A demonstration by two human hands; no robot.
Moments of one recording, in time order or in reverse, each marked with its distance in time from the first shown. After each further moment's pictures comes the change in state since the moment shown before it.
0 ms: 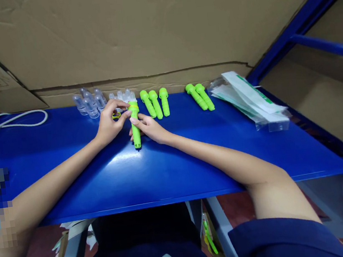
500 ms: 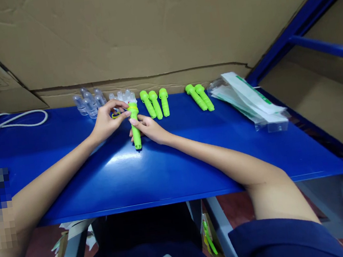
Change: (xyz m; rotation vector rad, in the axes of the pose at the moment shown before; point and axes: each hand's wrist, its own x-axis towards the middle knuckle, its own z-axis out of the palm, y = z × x) left_hand 0.008 -0.003 -0.010 -0.076 -0.055 -0.057; right_hand -0.001 0.001 -0.001 -0.018 -0.017 0.001
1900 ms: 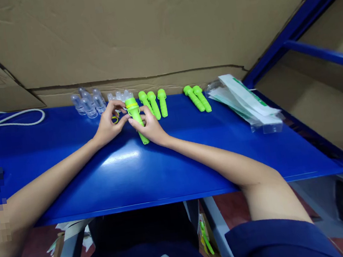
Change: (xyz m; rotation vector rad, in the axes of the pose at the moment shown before) left_hand -0.012 -0.013 0.015 0.032 0.012 0.141; right_hand 0.003 0.006 -0.003 -0.303 0.302 -0.283
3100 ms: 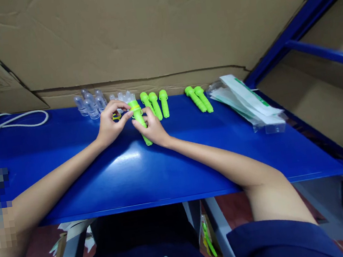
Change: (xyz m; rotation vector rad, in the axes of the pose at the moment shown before) left_hand 0.007 0.024 -0.001 0.042 0.100 -0.027; right_hand -0.003 -0.002 0.001 -0.134 0.031 -0.031
